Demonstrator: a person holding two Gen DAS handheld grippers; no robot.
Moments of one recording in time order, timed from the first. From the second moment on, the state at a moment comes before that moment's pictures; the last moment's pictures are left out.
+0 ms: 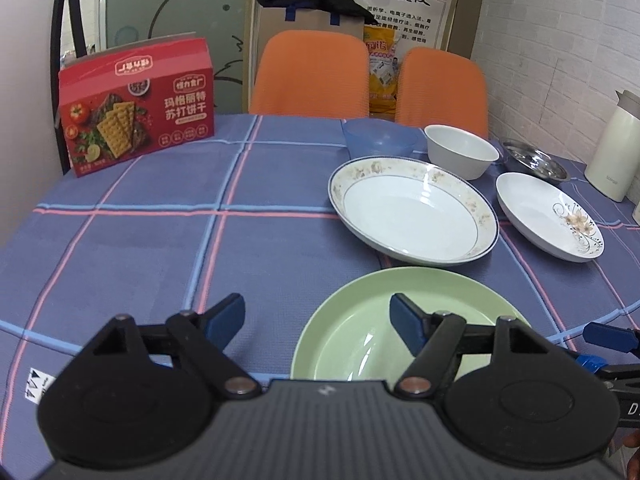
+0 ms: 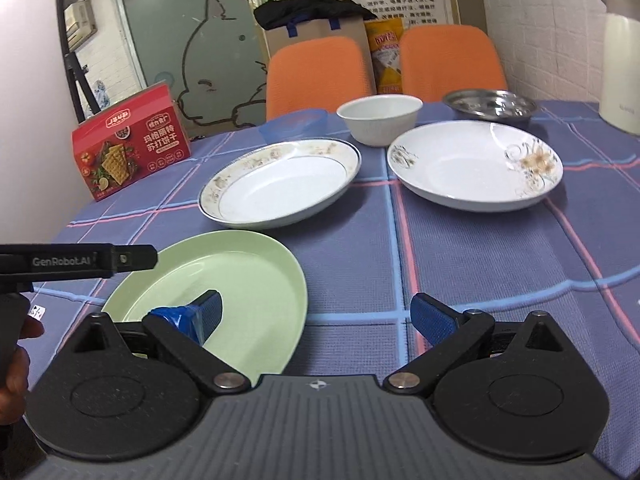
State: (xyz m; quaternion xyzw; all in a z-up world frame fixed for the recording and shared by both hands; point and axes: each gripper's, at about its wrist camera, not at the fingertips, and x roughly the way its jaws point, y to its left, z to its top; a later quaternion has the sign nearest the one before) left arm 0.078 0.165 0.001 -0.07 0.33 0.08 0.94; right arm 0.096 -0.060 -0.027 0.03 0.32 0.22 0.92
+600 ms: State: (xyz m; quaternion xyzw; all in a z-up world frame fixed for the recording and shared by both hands) left arm 0.089 0.152 0.009 -0.07 0.32 0.08 0.94; right arm 0.103 -0.071 -0.010 0.07 0.30 0.21 0.93
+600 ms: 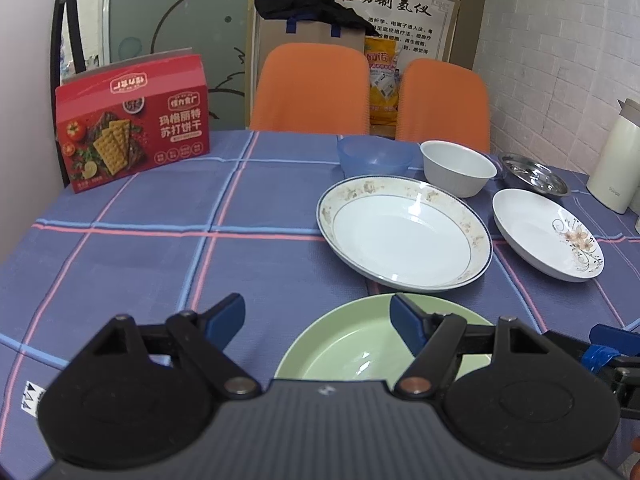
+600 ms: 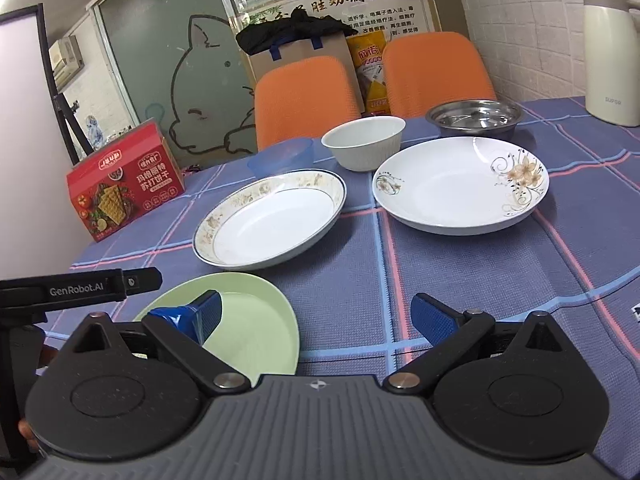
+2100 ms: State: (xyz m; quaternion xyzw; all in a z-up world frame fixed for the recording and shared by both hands) left arm 0.251 0.186 -0.017 -0.03 0.39 0.06 0.92; right arm 0.240 -0.001 -0.019 -0.01 0.38 0.24 0.89
